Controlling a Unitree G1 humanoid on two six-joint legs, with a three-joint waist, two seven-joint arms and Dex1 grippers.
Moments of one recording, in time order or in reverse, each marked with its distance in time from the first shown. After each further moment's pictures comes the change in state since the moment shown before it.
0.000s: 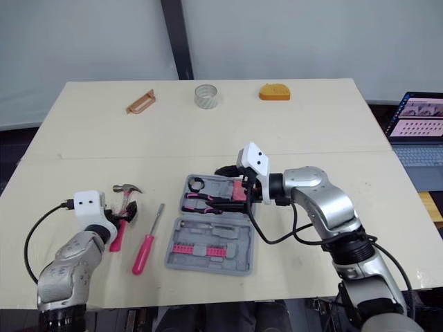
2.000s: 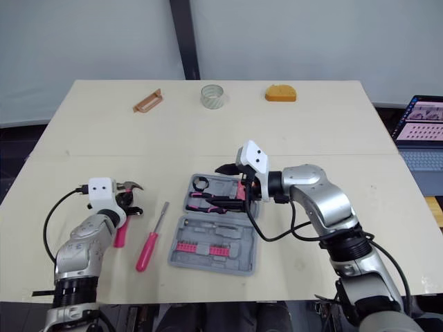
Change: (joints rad) left arm -0.187 0.019 -0.048 0.253 0.066 -0.118 -0.046; right arm -0.018 0.017 -0.002 0.032 -0.020 -0.001 0.003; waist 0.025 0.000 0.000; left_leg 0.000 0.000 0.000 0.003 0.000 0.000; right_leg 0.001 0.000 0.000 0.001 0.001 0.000
